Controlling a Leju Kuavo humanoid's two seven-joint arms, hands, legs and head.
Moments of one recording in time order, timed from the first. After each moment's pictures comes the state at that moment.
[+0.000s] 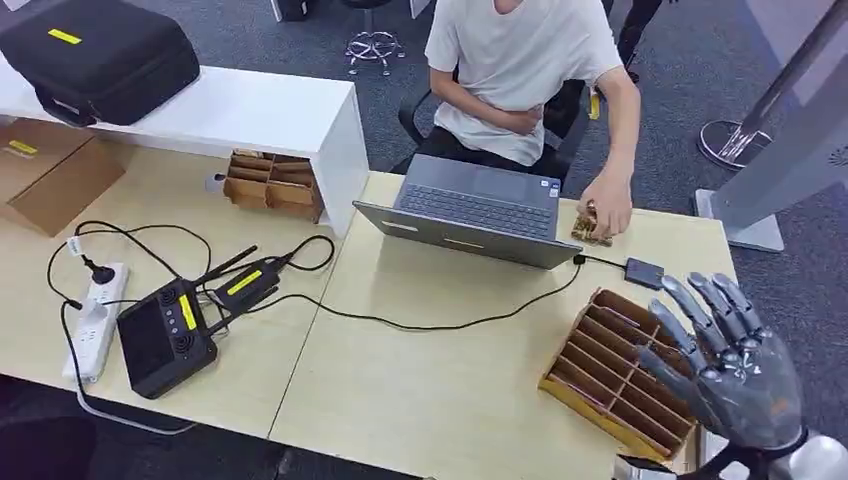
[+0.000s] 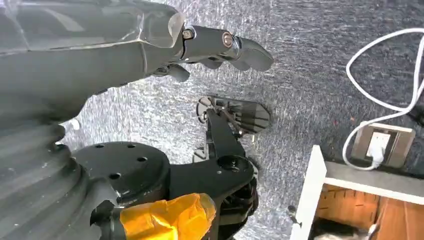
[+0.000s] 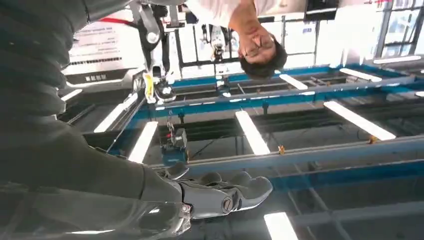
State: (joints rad) left arm -0.06 -0.15 0.64 -0.20 -0.39 -0.10 -0.13; right arm -0.12 -0.68 0.54 -1.76 0.98 -0.66 -0.28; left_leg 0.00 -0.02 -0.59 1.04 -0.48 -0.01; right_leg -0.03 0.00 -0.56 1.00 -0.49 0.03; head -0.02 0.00
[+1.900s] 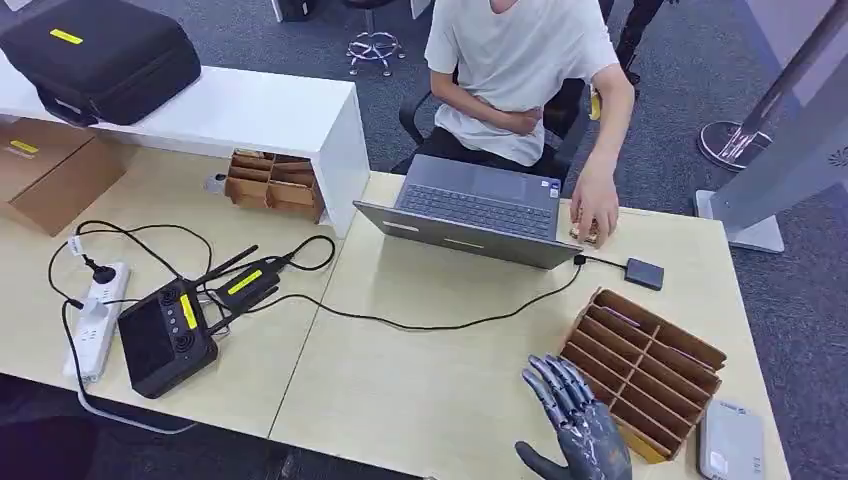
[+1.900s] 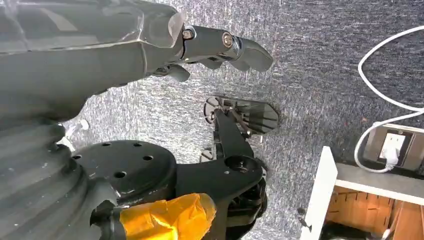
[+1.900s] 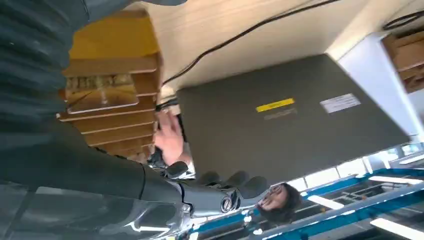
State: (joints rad) left arm -0.07 -0.16 0.68 -0.20 -0.44 -0.09 -0.10; right arm 0.00 -0.33 0.72 -1.40 0.85 -0.58 -0.35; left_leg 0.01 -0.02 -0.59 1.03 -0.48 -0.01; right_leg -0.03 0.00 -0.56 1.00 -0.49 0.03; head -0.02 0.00
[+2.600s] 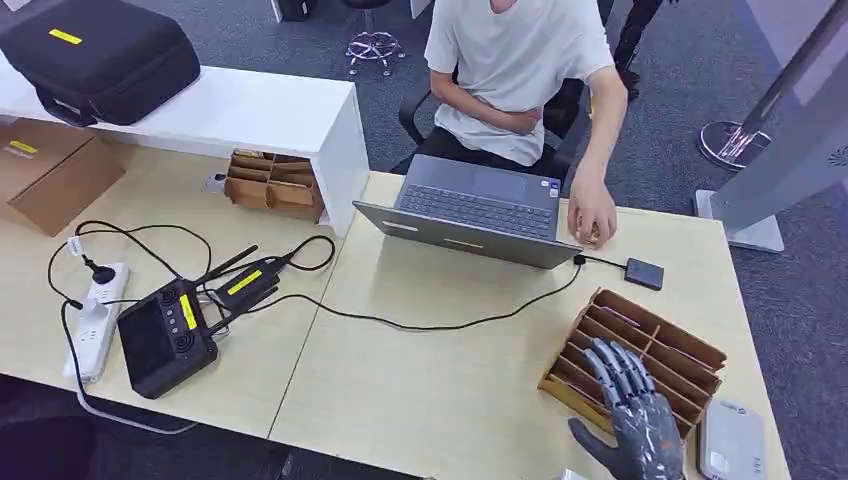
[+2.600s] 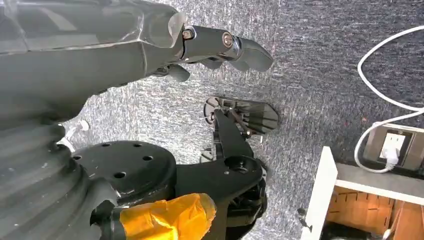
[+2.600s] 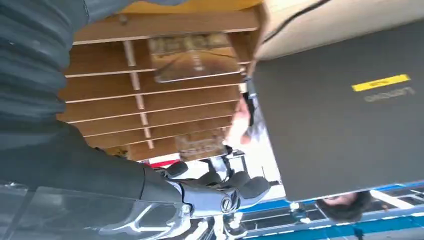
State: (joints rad) left arm -0.07 -0.16 0.68 -0.20 -0.44 -0.09 -0.11; right arm 0.01 -0.36 0.56 -1.32 0.86 -0.63 -0.32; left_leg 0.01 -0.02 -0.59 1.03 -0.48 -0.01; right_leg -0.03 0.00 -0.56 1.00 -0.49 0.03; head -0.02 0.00
